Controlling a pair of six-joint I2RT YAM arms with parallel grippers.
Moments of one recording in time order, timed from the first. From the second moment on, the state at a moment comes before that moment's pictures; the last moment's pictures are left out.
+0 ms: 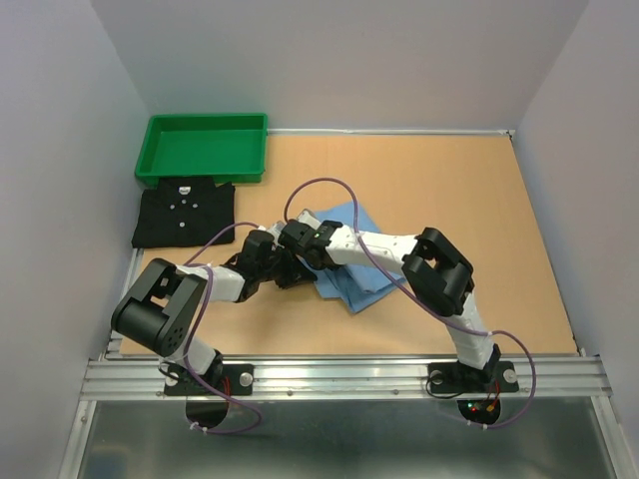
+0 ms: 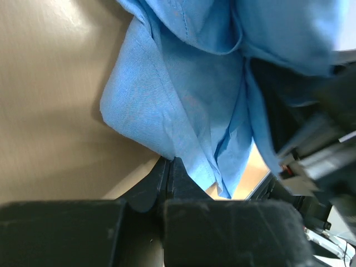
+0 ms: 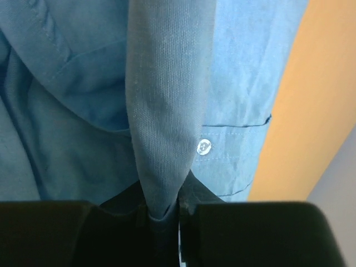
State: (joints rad) left arm -0.48 1.52 0.45 0.38 0.43 -0.91; right arm 0.99 2.12 1.62 -0.85 0.74 0.14
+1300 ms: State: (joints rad) left arm -0.49 1.52 0.43 0.40 0.42 -0.94; right arm 0.98 1.89 1.41 -0.79 0.34 0.21
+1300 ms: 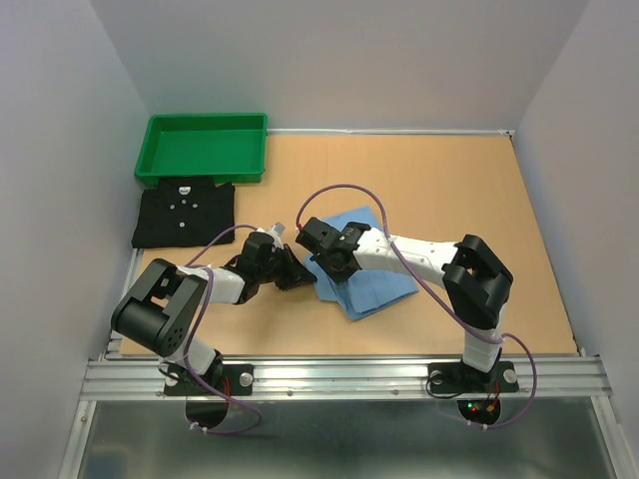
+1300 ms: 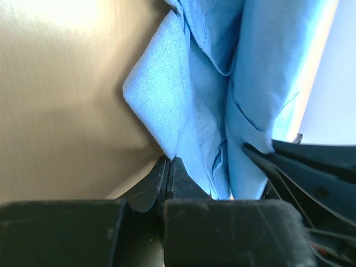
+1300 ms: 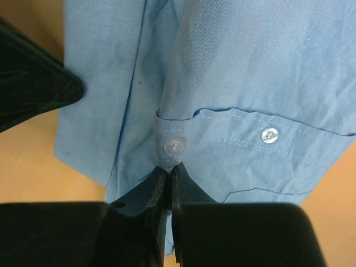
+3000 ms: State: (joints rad) left arm -0.48 1.35 0.46 0.23 0.30 -0.93; right arm 0.97 1.88 1.45 -0.82 0.26 0.35
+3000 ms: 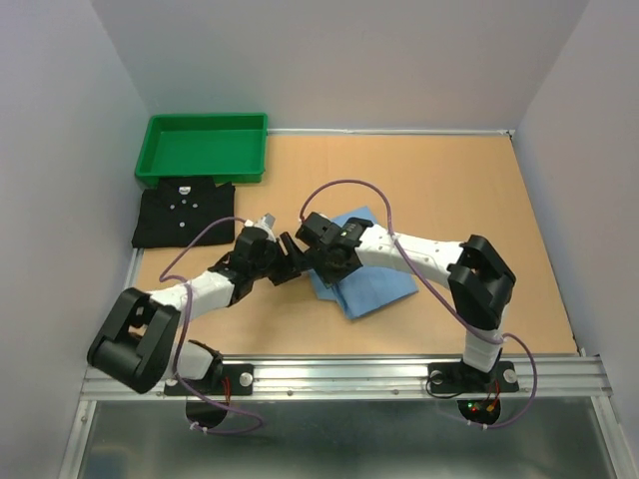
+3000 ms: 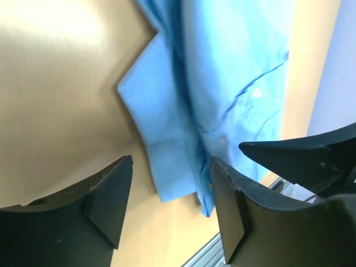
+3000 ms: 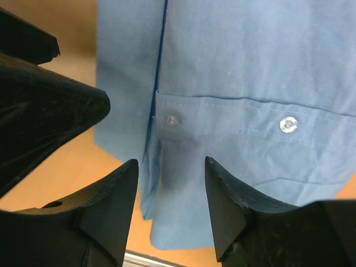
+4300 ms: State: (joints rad) left arm -0.53 1.82 0.91 0.17 0.22 -0.86; right arm 0.73 1.46 0.43 0.27 -0.48 0.77
